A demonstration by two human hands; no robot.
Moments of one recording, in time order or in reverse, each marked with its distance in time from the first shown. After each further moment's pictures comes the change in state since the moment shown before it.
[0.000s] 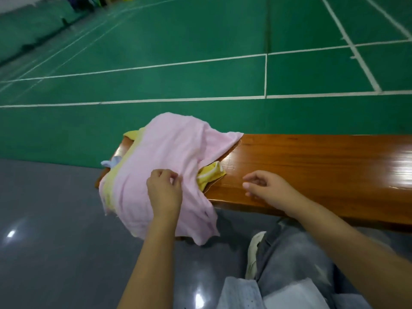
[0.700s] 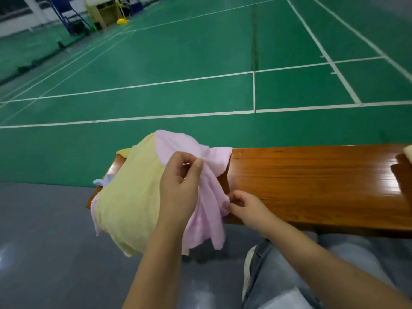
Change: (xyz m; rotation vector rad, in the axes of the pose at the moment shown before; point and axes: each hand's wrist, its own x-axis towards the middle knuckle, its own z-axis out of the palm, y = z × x) left_hand -0.041 0.112 -0.059 -0.723 -0.145 0.204; right_hand -0.007 -0.006 0.029 0.100 0.018 -0.009
